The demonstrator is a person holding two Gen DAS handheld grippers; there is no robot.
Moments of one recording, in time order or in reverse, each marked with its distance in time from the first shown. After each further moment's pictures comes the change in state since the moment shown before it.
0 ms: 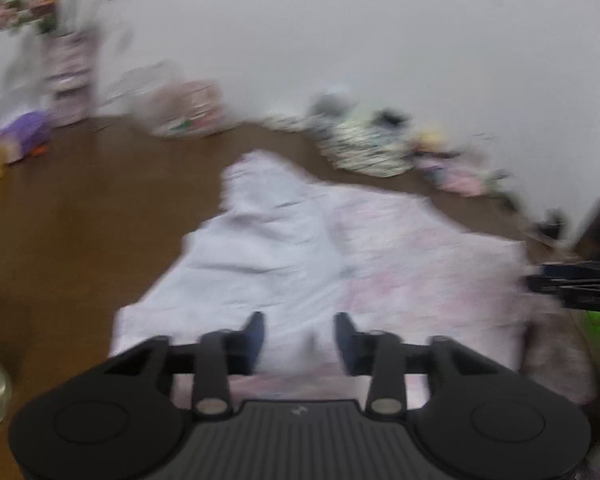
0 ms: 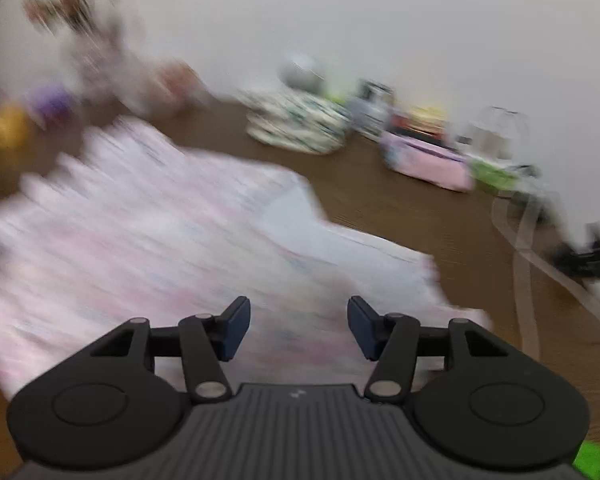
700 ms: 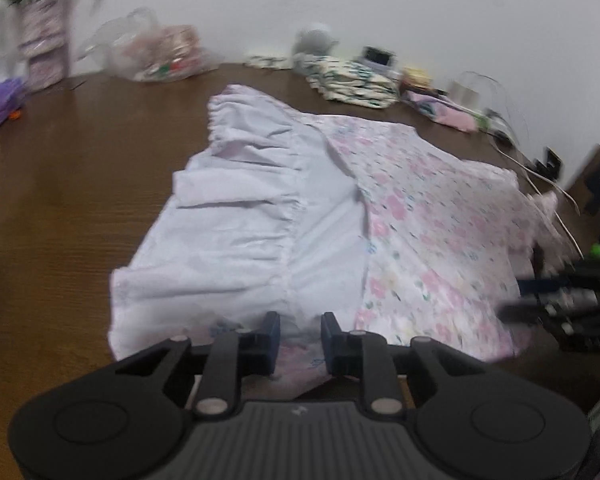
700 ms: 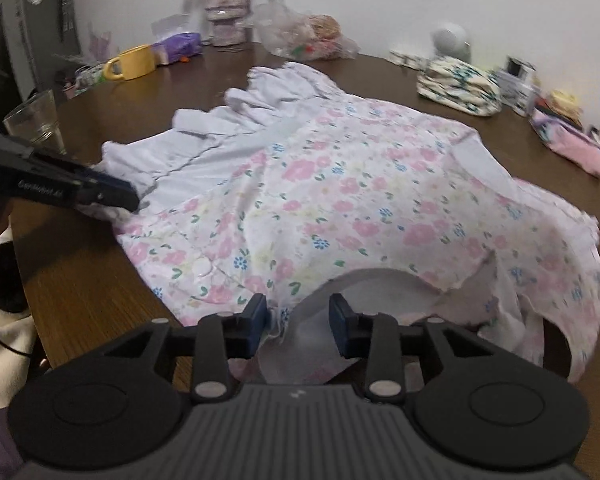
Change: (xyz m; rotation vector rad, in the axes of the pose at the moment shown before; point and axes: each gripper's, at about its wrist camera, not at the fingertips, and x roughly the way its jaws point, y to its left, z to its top) left arm 0.028 -0.002 -0.022 0.008 0.158 0.025; right arm 0.007 0.074 -0.036 -0.137 0.172 0.184
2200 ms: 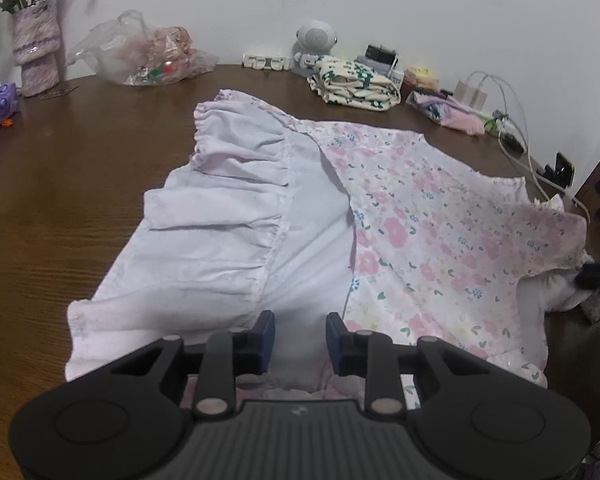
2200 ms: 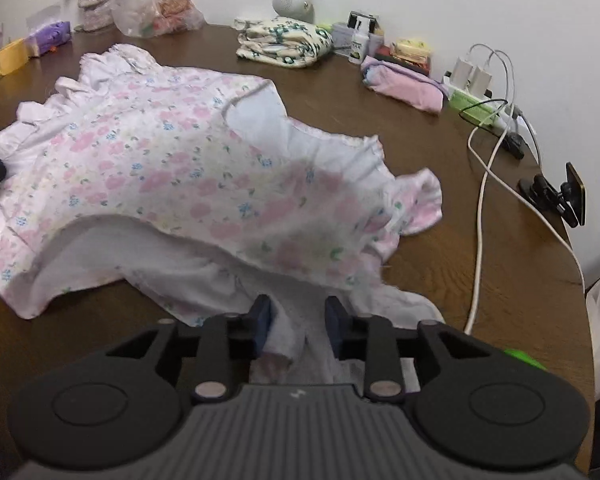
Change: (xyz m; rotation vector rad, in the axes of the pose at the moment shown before) left arm 0.028 -0.012 0.023 0.010 0.019 0.026; right arm -0.048 -0.116 -0.017 0.080 0.039 -0.298
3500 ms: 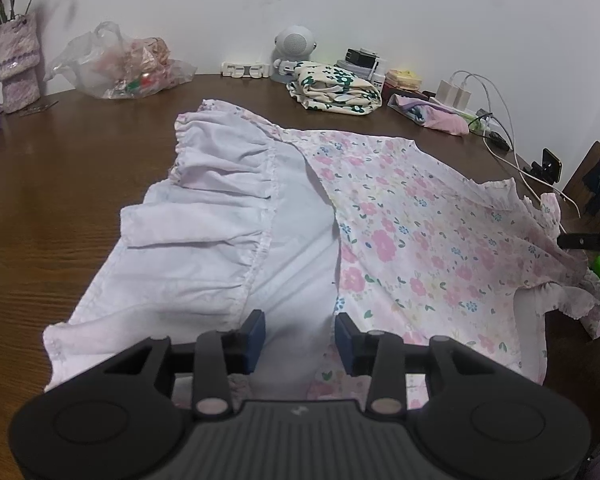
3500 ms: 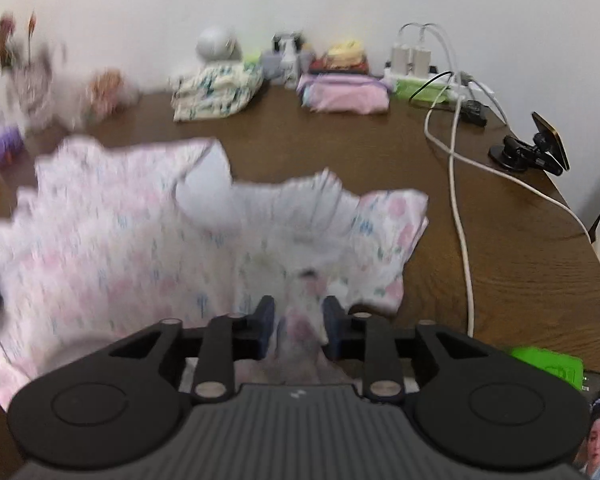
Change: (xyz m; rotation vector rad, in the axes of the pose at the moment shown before) left arm 0.010 0.005 0.008 0.048 -0.036 -0.050; right arm 0.023 -0.043 0.018 0.319 -0.055 -0.028
